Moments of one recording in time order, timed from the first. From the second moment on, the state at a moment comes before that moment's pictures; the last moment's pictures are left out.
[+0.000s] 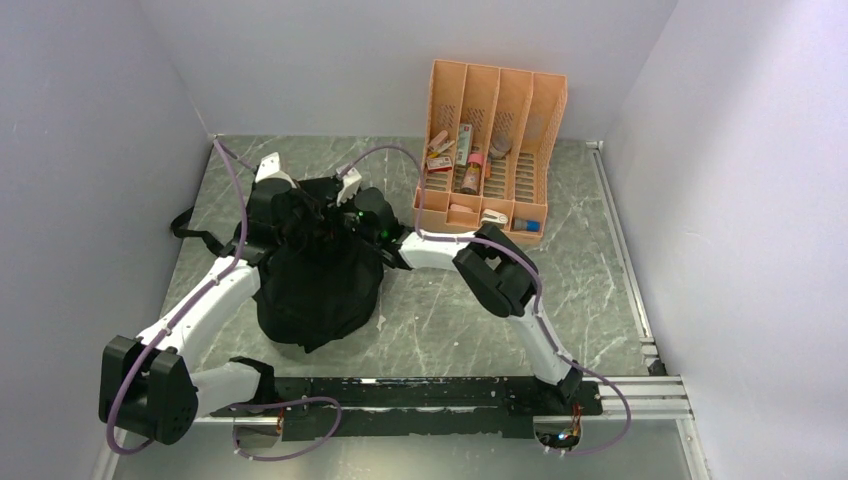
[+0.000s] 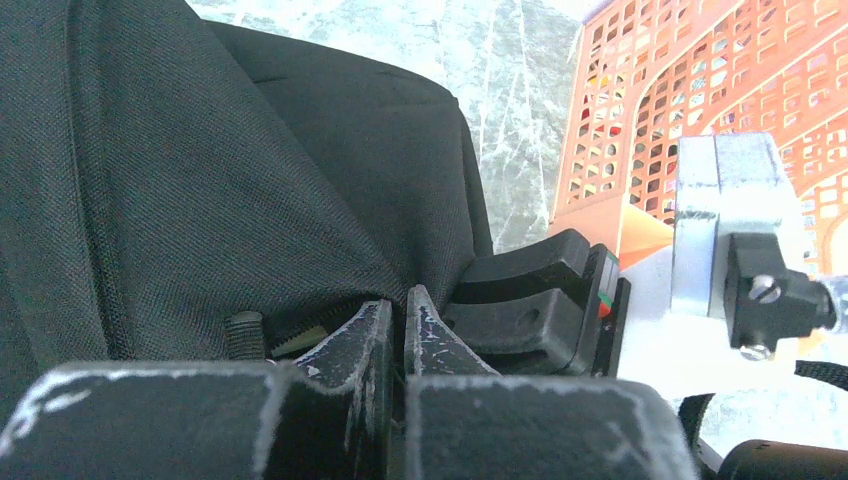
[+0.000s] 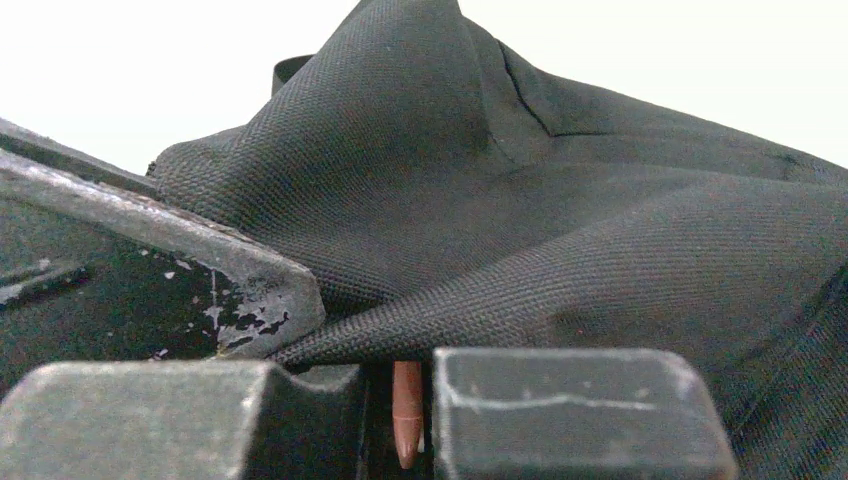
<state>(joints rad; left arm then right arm) -0.32 1.16 0.80 -0.04 -0.19 -0.59 0.89 2.25 1.52 0.61 -0.12 0.32</state>
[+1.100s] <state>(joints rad) -0.29 1.05 0.82 -0.19 -0.25 -0.60 0.88 1.80 1.11 0.54 -0.01 0.34</state>
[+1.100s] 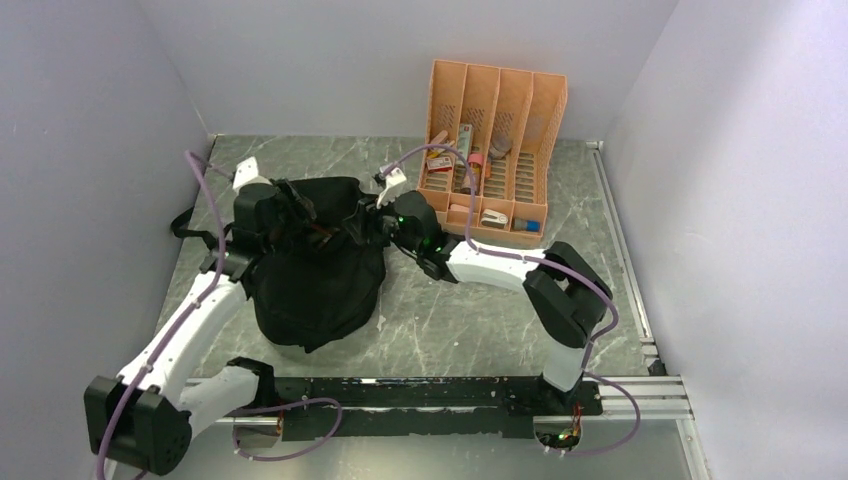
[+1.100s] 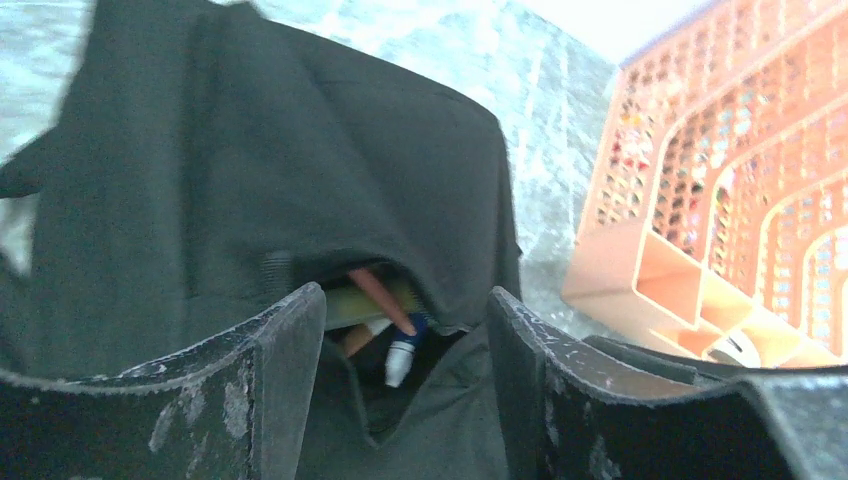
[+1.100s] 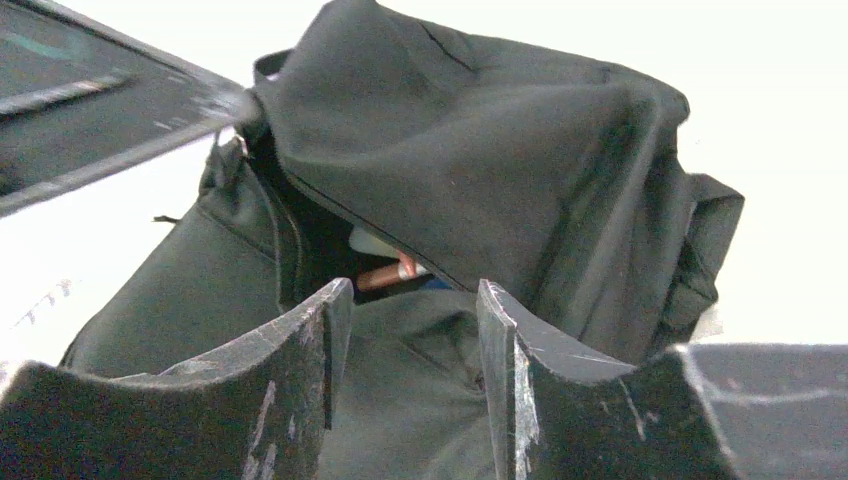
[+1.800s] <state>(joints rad) -0.03 0.95 0.79 -0.56 -0.39 -0.80 0.90 1.90 1.48 0.21 -0.13 0.34</state>
